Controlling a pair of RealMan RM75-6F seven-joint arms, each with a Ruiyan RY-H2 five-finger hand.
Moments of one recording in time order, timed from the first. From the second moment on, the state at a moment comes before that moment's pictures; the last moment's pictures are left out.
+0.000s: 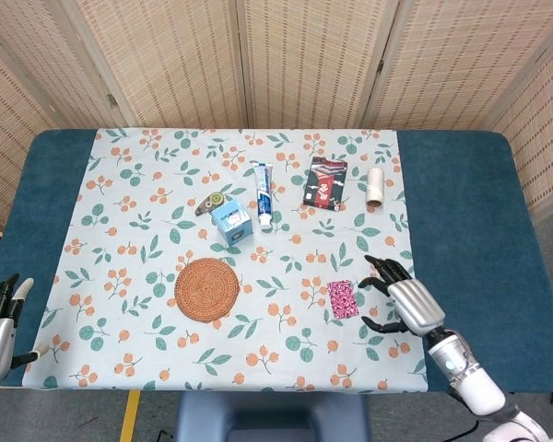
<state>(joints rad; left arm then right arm) -0.06 -1.14 -0.04 -1.63 1.43 1.50 0.20 0.39 -1.28 0.07 -1.66 -1.52 1.04 0.09</state>
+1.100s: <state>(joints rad) -0.05 -1.14 -0.03 -1.61 1.44 1.50 0.18 0.51 -1.47 0.05 -1.45 -1.39 0.90 -0.03</state>
